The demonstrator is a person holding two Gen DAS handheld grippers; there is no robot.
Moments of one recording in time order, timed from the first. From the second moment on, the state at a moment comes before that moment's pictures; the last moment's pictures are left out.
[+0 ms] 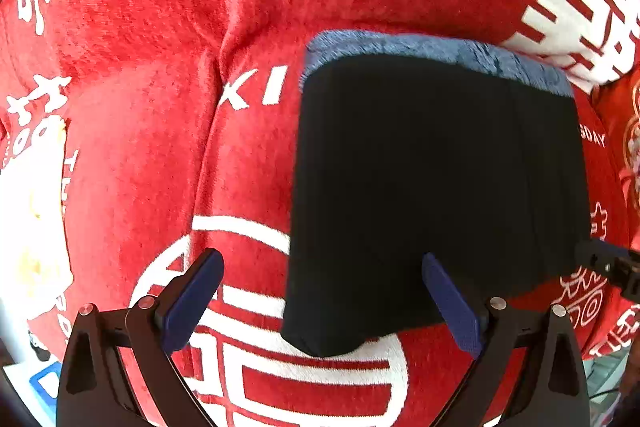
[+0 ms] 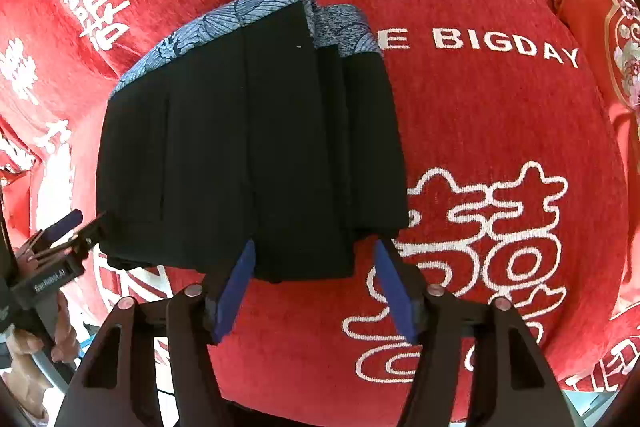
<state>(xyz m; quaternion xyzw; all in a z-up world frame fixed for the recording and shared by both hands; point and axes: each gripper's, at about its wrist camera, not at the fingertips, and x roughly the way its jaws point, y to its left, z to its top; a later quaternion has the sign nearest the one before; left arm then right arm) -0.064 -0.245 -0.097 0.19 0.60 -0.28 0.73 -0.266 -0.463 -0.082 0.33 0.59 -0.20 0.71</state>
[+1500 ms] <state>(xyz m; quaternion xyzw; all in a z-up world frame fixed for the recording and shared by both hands) 0.016 -0.255 -0.117 0.07 0.66 -0.34 0.66 -0.289 -0.562 -0.120 0.52 0.48 -0.05 0.70</state>
